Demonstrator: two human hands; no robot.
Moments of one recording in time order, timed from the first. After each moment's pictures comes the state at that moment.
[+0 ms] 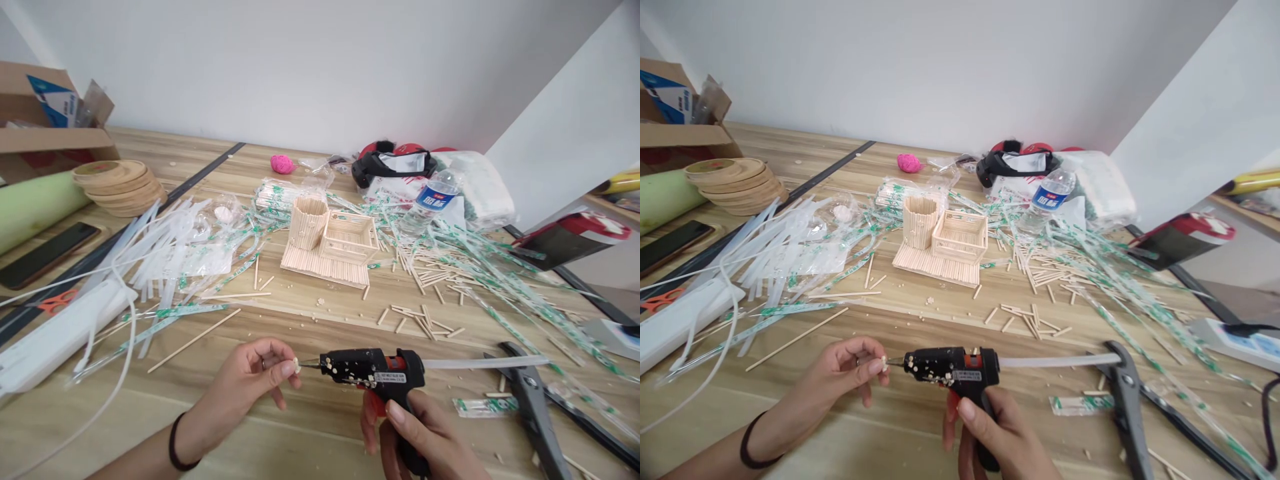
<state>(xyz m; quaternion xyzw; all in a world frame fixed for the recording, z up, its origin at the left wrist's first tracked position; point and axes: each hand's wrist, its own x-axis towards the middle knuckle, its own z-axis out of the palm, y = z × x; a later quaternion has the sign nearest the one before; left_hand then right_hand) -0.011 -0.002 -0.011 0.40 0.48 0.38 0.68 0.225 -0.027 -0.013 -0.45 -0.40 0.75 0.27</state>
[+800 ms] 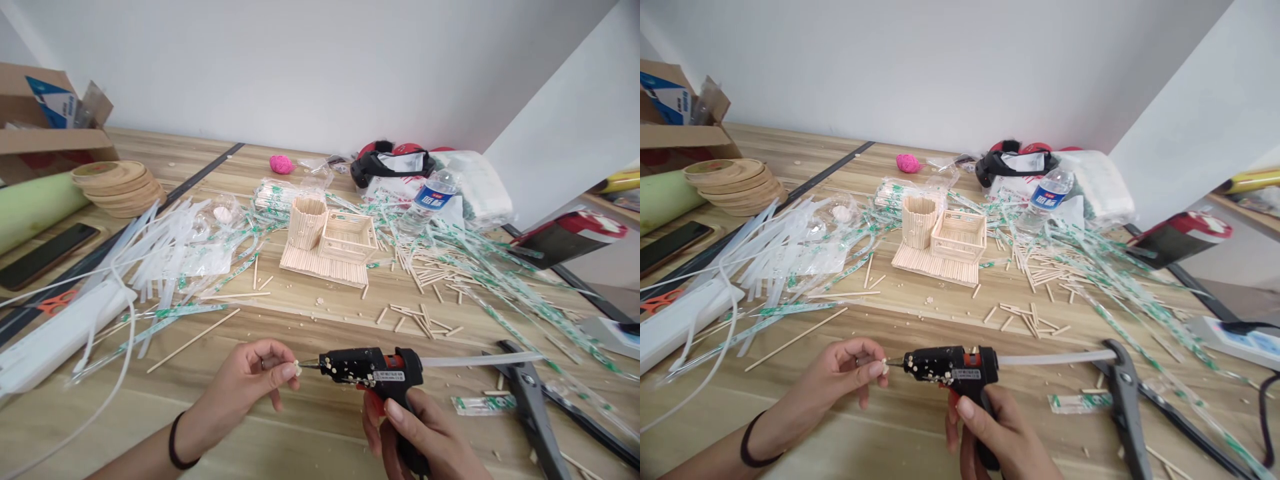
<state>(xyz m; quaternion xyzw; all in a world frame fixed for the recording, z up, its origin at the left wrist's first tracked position) -0.011 -0.003 -0.009 0.41 0.49 0.37 0.68 0.225 -0.028 -0.012 -0.45 -0.40 0.75 0.27</state>
